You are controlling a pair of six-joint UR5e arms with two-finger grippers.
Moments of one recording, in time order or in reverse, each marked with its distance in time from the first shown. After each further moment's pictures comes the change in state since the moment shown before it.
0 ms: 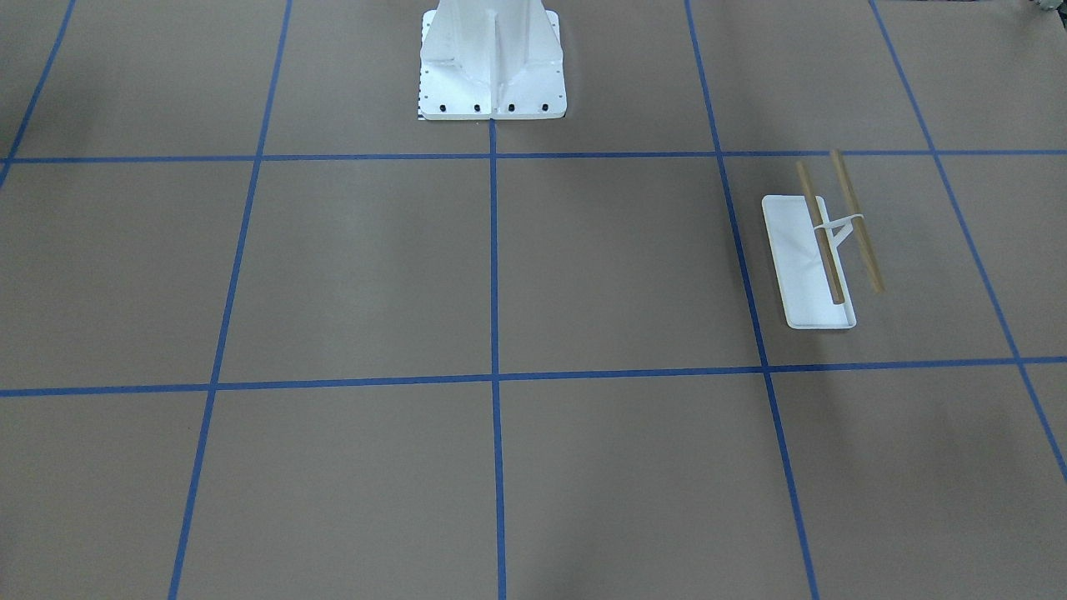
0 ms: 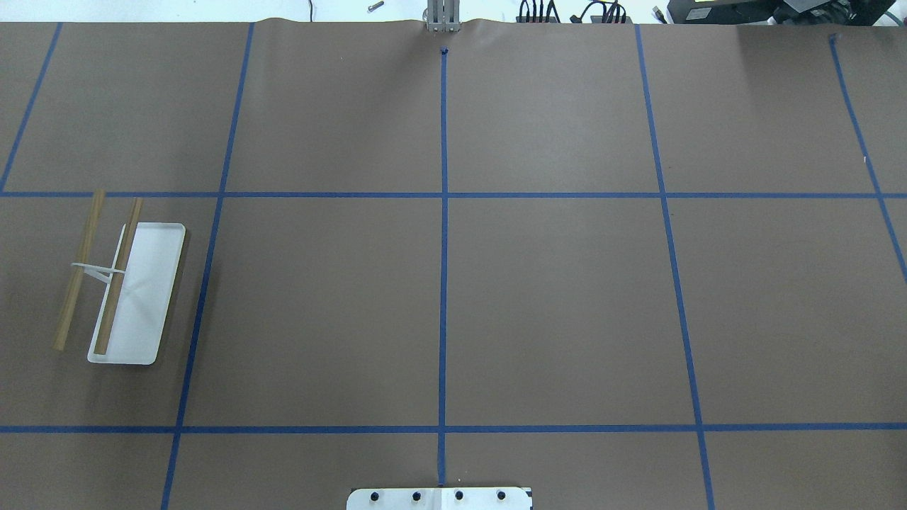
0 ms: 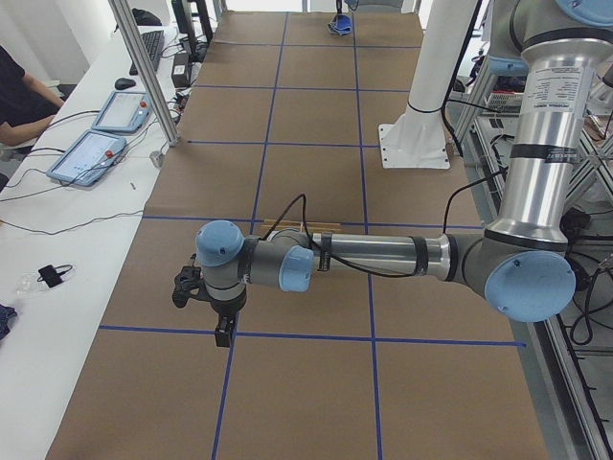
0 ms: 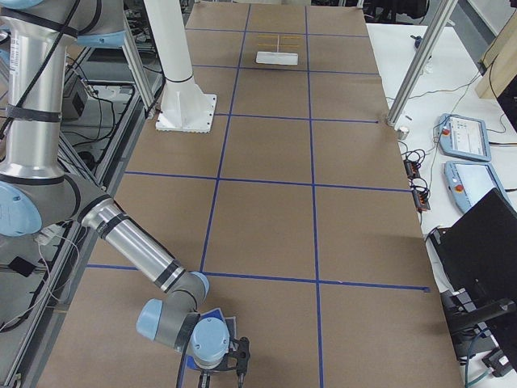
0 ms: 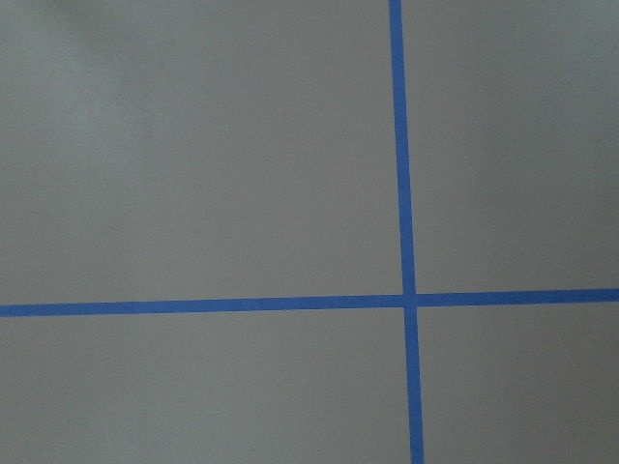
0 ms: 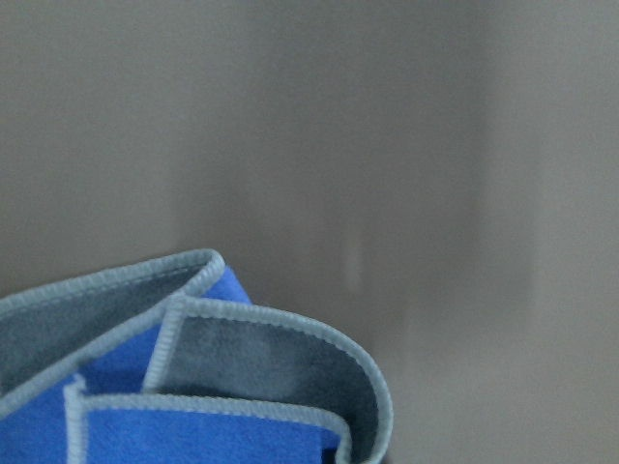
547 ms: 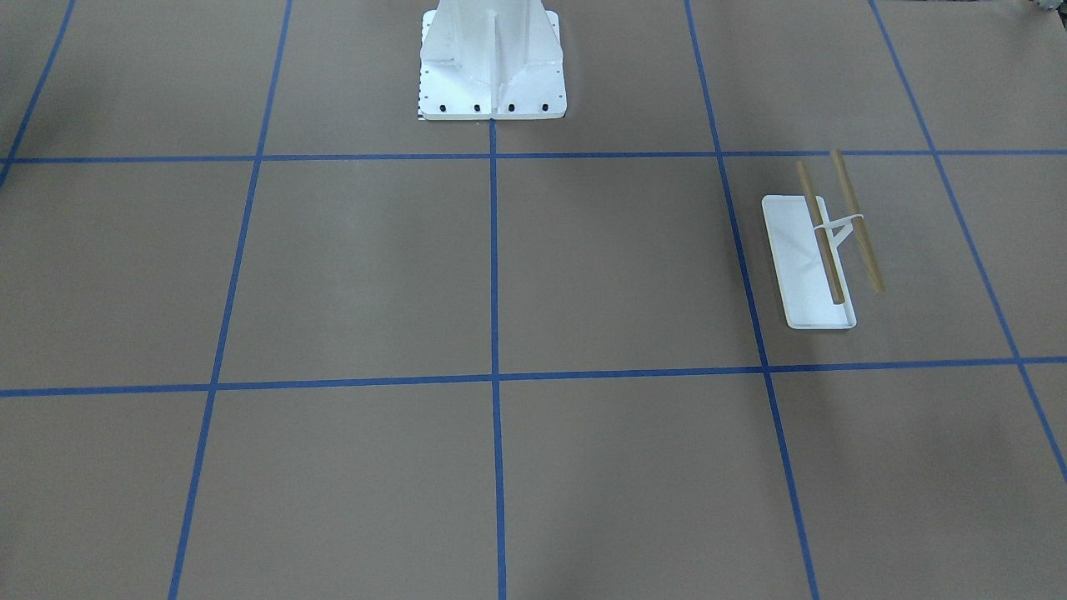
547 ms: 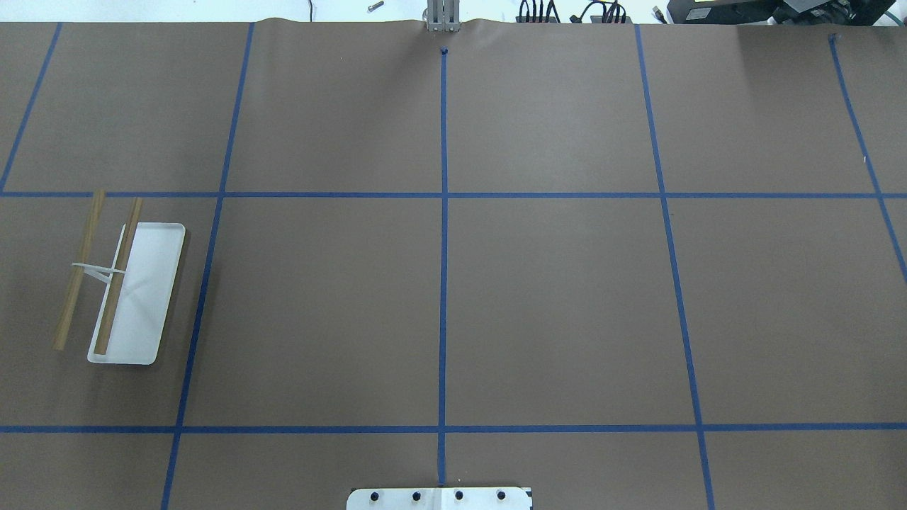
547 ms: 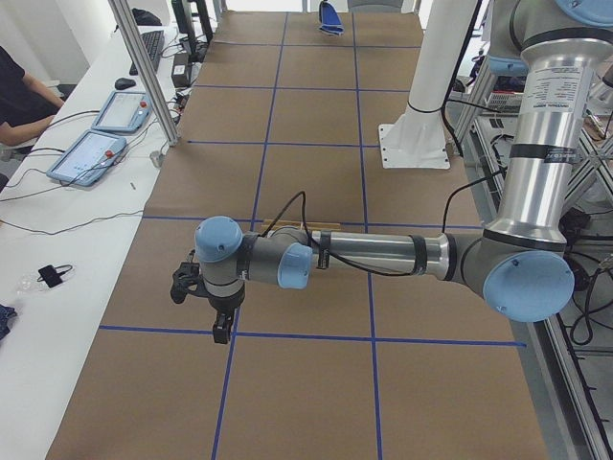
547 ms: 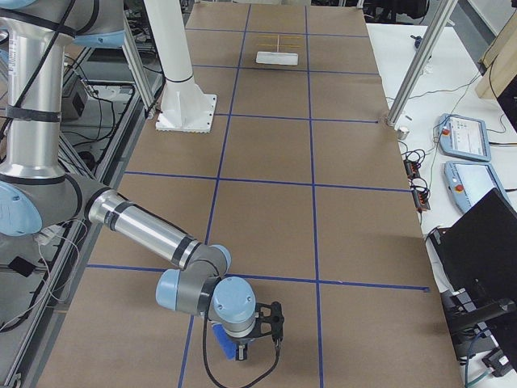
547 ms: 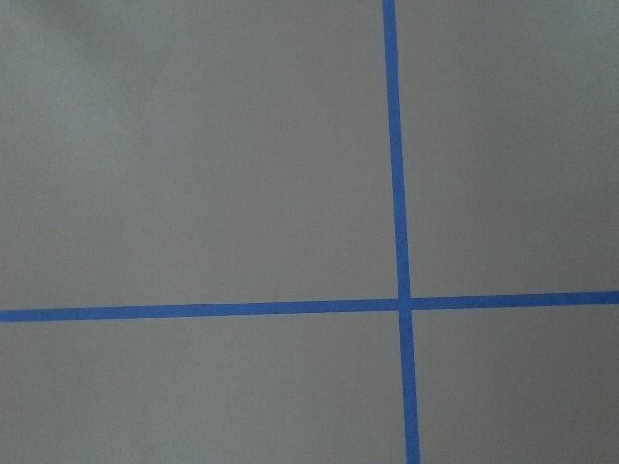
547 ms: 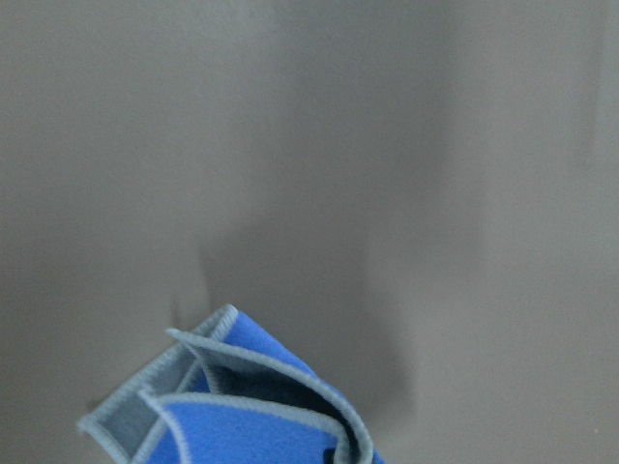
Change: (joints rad) left arm 0.001 -0.017 -0.011 0.000 -0.001 -0.023; right arm 0.063 0.037 0.269 -0.144 0.045 -0.009
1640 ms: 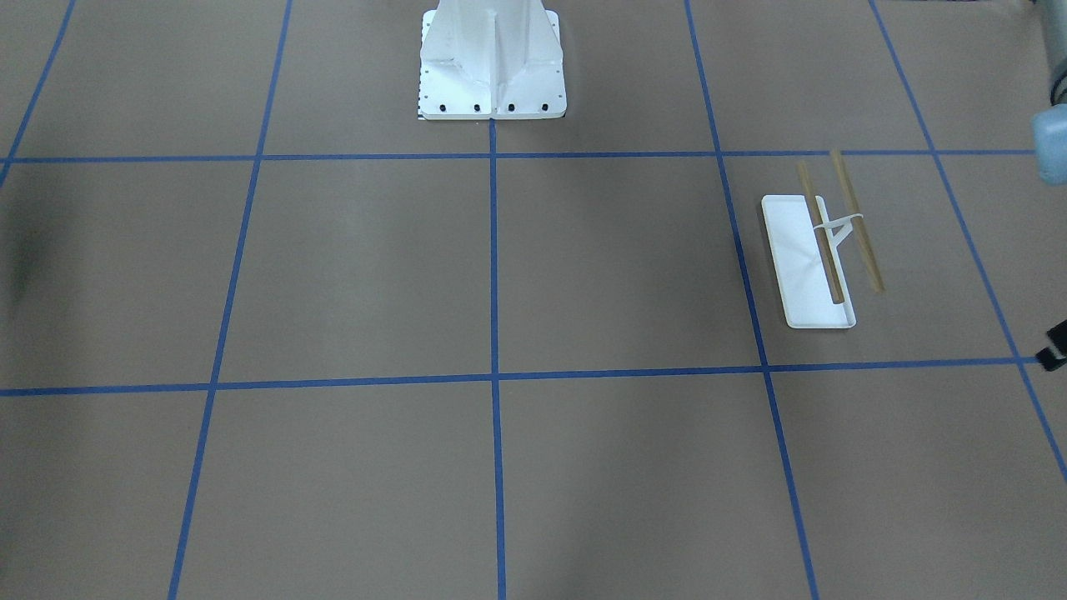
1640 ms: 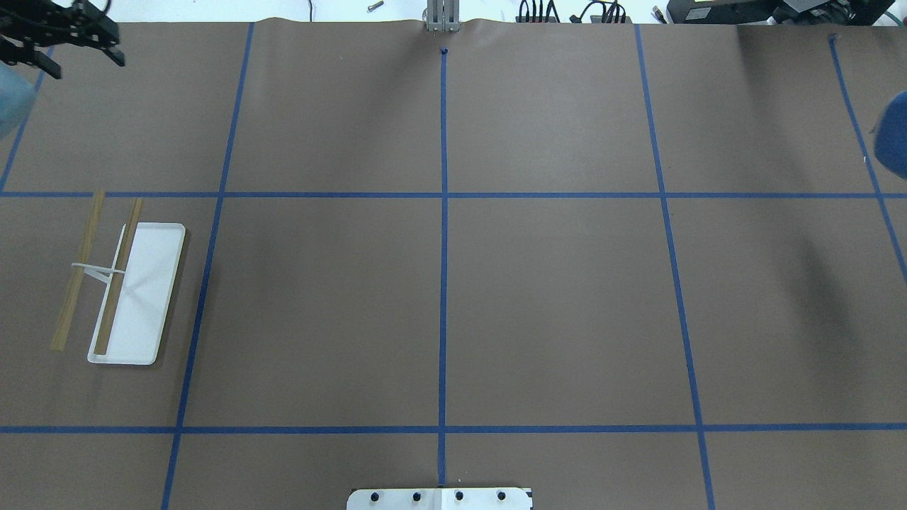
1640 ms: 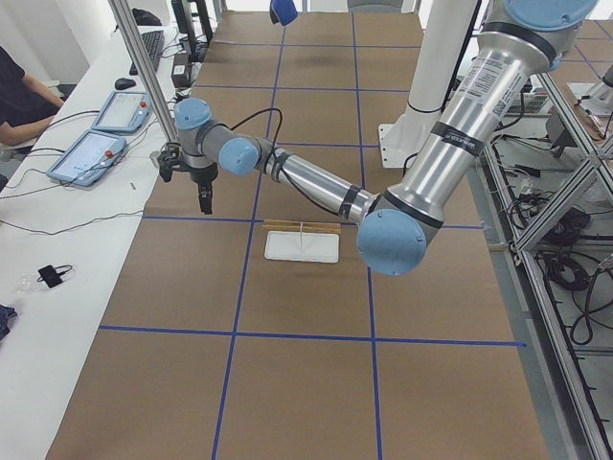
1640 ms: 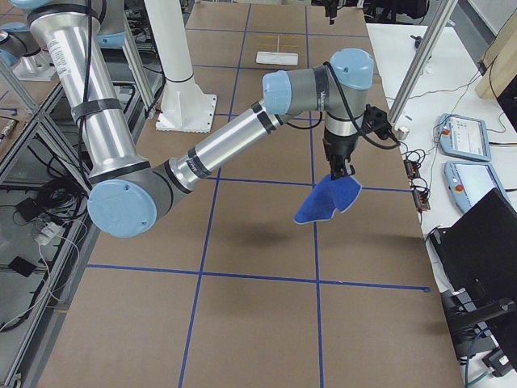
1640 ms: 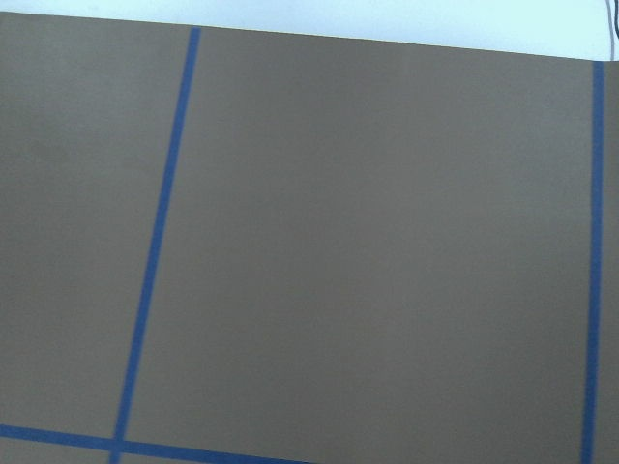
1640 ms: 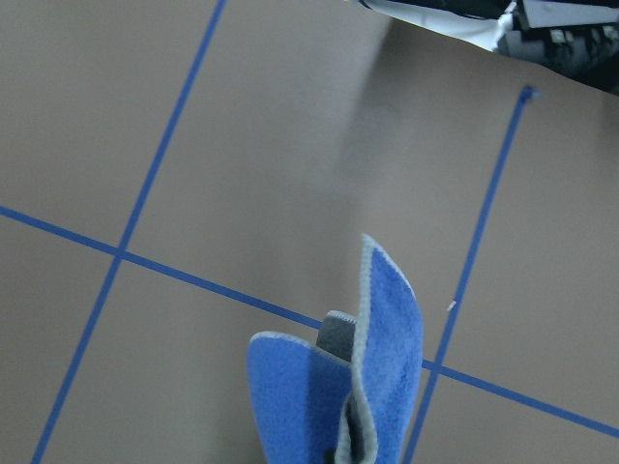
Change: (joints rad) left arm 0.375 -0.409 -0.012 0.045 -0.005 -0.798; right arm -0.207 0.495 0.521 -0.748 0.089 0.019
